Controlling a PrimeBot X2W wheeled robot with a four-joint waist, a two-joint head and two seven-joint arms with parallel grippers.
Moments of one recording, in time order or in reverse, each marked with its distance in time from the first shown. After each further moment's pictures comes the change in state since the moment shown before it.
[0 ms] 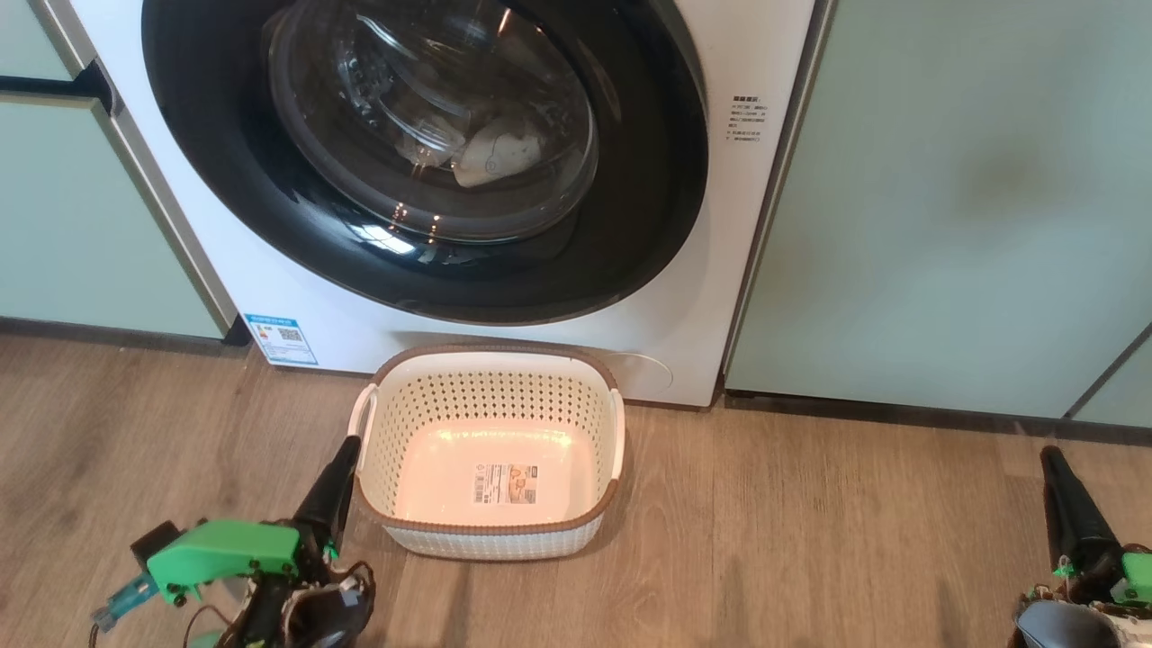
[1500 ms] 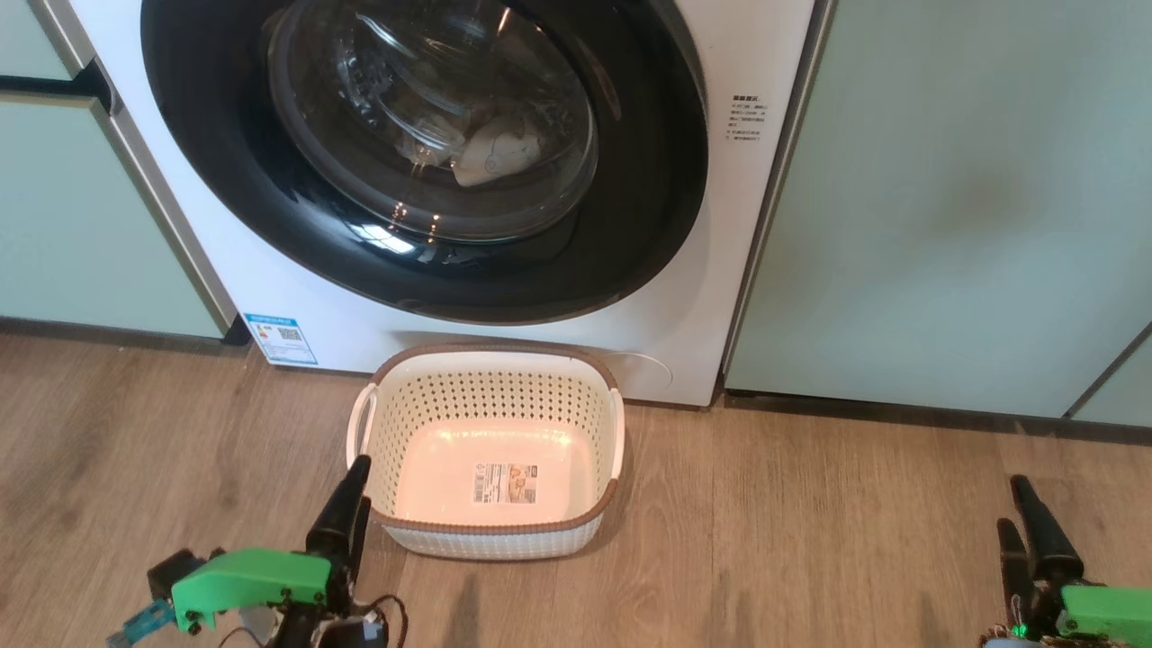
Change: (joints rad) left arm 0.026 0.001 -0.064 0.056 0.068 0.004 -0.091; right arm 0.036 0.011 0.076 0.066 -0.073 0.000 -0.091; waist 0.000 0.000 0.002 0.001
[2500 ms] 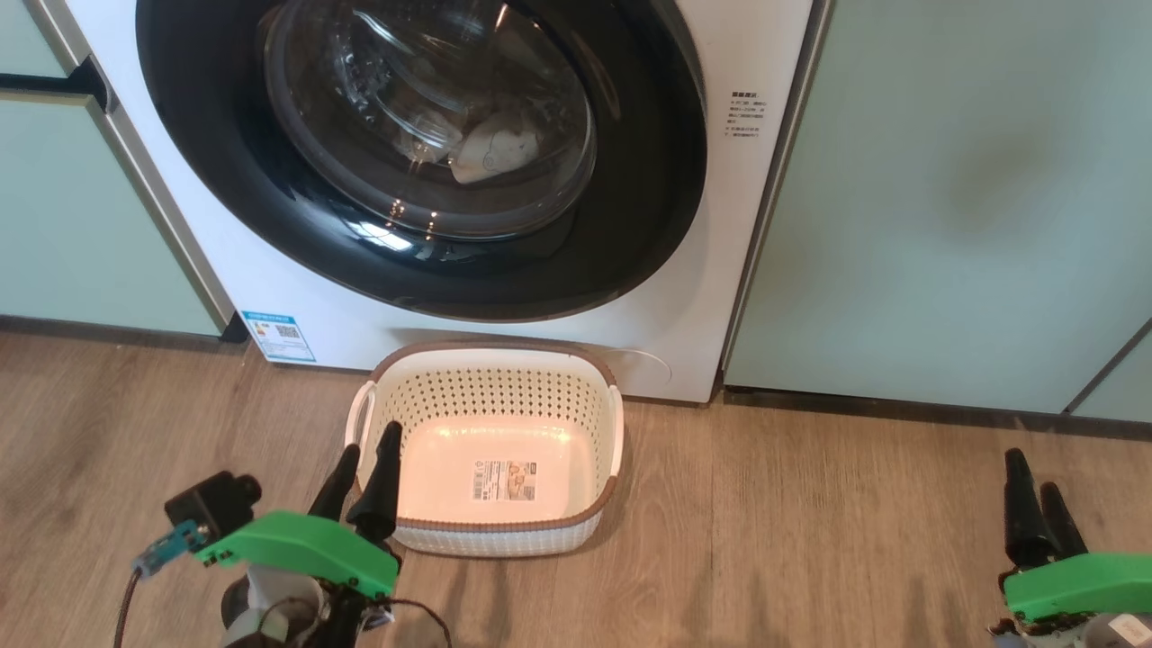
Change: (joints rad) left arm -0.019 0.002 -0.026 -0.088 0.745 0.017 -0.091; right arm -0.032 -0.004 -0.009 -0.014 -0.725 0.000 -0.090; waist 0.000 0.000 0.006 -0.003
